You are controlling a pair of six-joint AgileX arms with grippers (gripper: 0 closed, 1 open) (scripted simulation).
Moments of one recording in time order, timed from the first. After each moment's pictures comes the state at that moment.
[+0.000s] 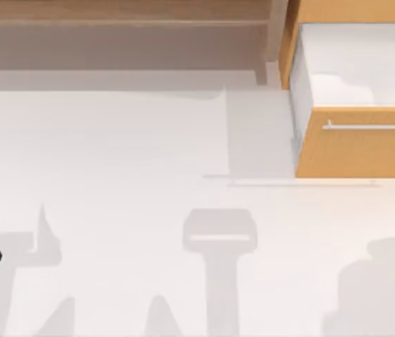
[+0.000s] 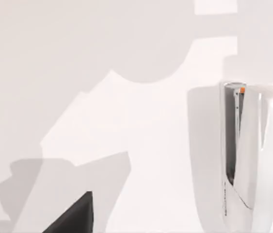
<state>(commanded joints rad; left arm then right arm) 0.00 0.00 0.00 0.00 0.00 0.00 -0.43 1.38 0.90 -0.74 0.01 -0.55</state>
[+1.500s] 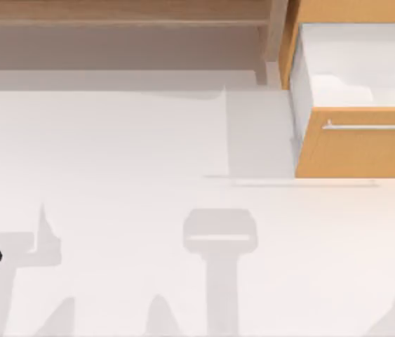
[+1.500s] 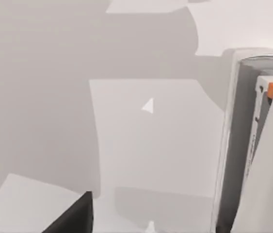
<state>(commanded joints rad) 0.00 0.00 0.00 0.00 0.00 0.00 -0.57 1.91 1.12 -0.79 0.00 -0.73</state>
